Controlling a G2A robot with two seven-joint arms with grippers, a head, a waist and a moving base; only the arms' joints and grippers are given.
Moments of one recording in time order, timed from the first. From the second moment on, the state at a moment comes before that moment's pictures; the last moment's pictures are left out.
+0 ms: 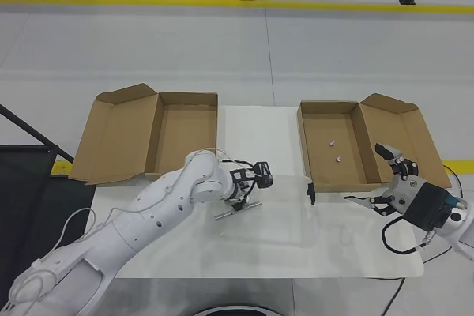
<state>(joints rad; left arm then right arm) 0.57 -1.25 -0.57 -1.34 0.85 -0.55 -1.11 -1.41 -0.77 1.71 -1.89 -1.36 -0.87 -0.35</state>
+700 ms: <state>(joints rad) 0.64 -1.22 -0.64 -1.45 0.91 -0.51 -1.12 -1.41 -0.77 1.71 -1.89 -1.36 -0.87 -0.35</state>
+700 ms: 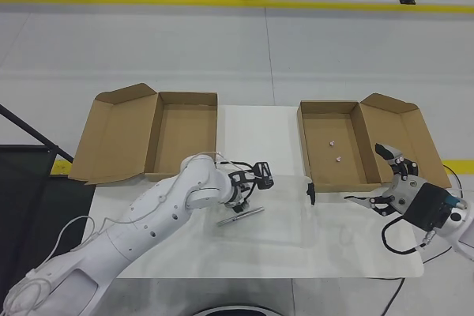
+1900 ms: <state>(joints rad) 0.98 -1.08 -1.22 -1.81 0.72 -0.60 -0.89 -1.41 -0.77 1.71 -1.89 -1.36 -0.87 -0.35</state>
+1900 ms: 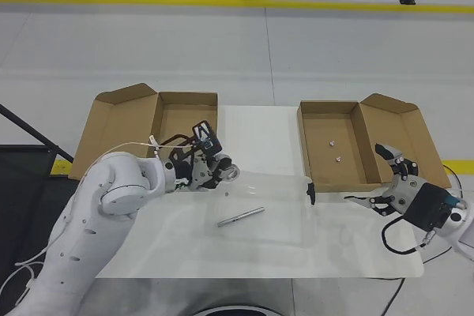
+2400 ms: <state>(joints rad) 0.98 -1.08 -1.24 -1.77 0.82 -0.49 -0.81 -1.41 -0.77 1.71 -1.89 -1.36 -0.87 -0.35</state>
